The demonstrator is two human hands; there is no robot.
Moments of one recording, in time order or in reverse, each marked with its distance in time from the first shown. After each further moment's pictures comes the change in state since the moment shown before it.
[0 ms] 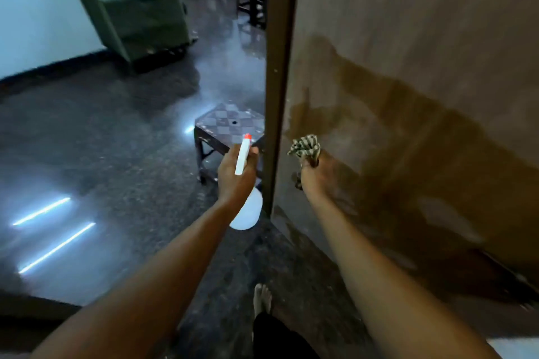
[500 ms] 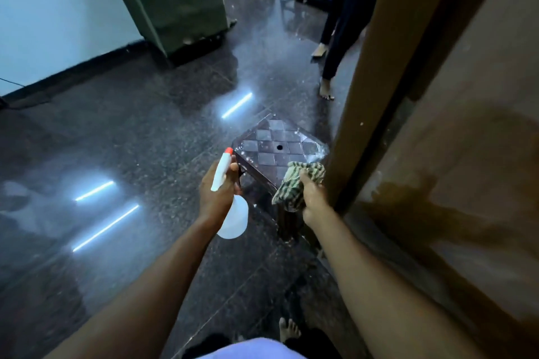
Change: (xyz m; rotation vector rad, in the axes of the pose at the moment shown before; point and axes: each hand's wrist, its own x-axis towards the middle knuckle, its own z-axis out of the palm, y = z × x) left_hand 0.298 -0.080 -0.059 -0.168 0.169 -0.173; right_hand 0.211 -0.030 0.341 0.601 -0.429 0.657
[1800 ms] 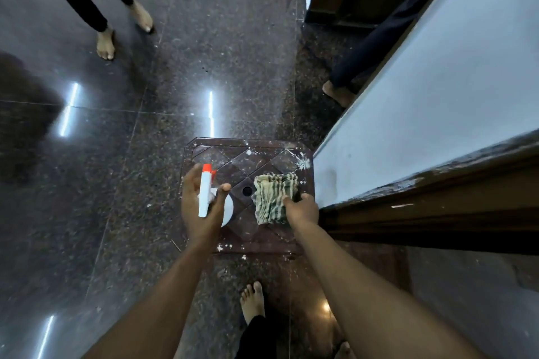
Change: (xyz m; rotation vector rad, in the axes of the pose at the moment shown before) left_hand 0.425 -0.231 0.138 0.280 -0.659 0.120; right_hand 0.254 -0.034 0.139 -0.171 0.659 0.255
